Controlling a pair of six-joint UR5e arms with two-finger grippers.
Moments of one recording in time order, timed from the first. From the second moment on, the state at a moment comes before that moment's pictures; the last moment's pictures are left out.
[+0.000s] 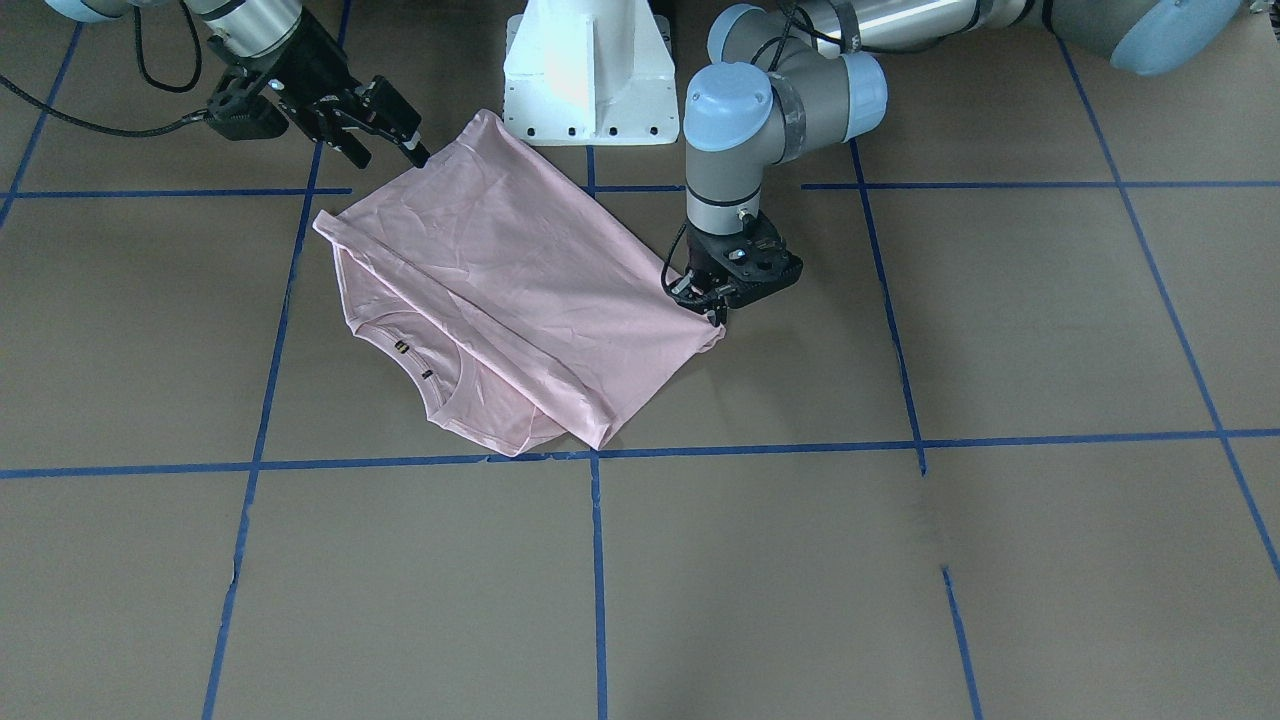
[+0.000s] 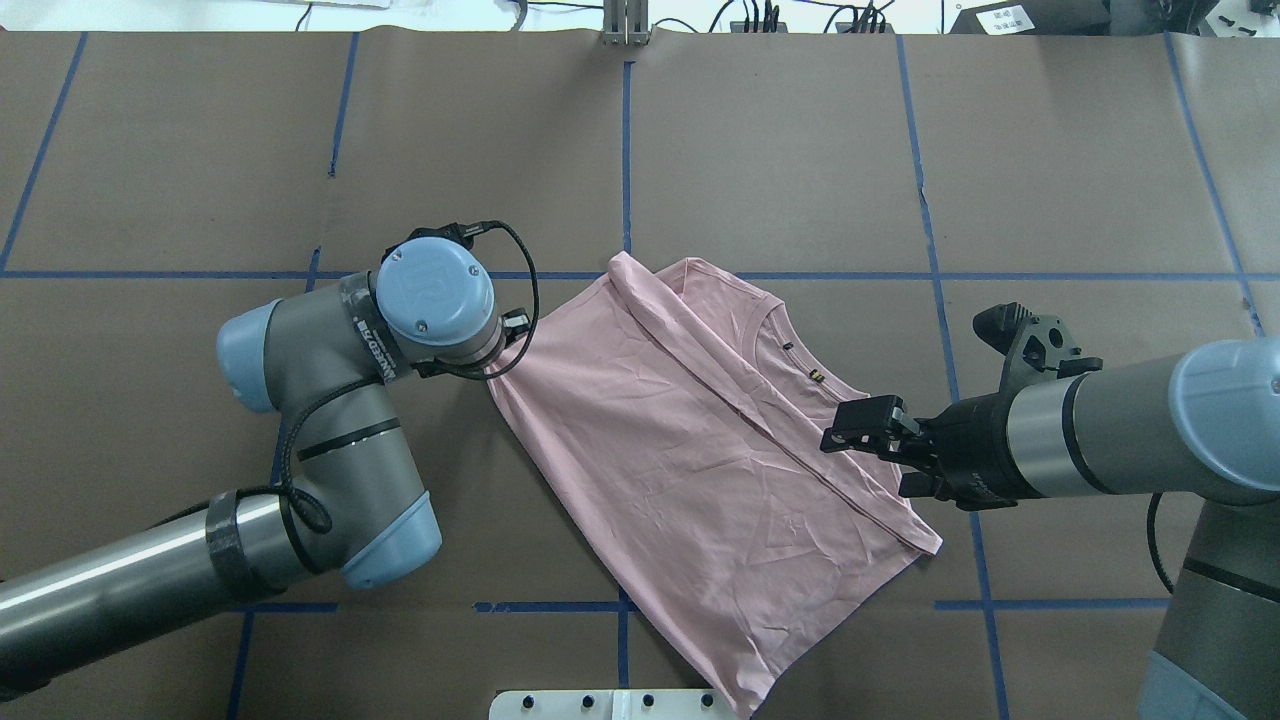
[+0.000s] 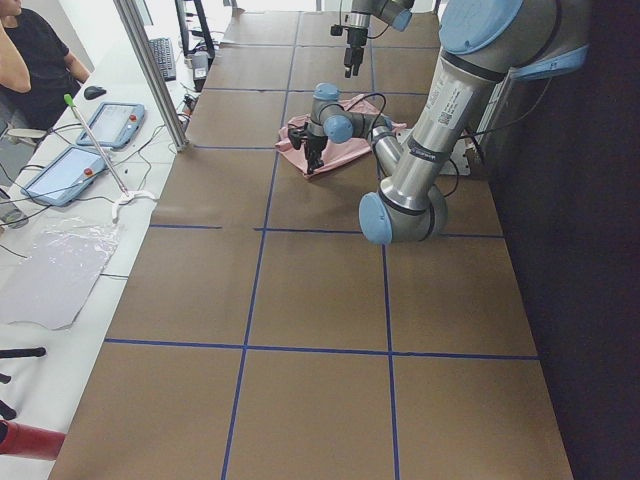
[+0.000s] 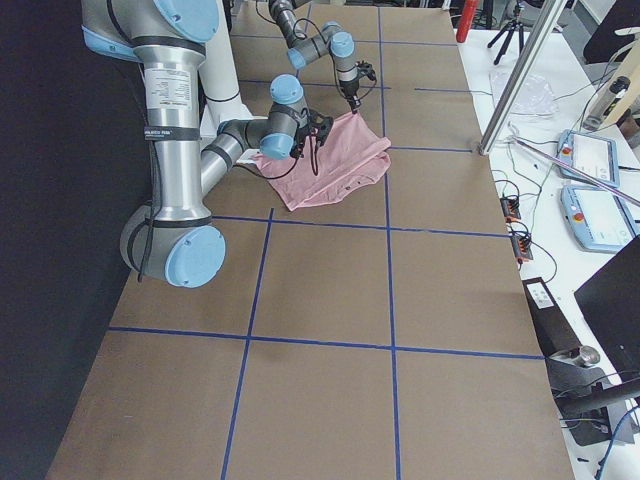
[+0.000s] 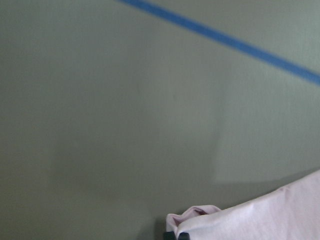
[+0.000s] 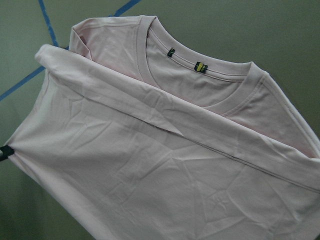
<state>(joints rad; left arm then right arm) -0.55 -2.22 -1.58 -1.63 -1.68 -1.62 0.51 -1.54 2.21 -1.08 1.92 1.75</state>
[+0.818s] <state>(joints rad) -0.73 -2.45 -1.14 -1.96 -1.63 -1.45 0.52 -1.54 2.20 -1.08 1.91 1.75</state>
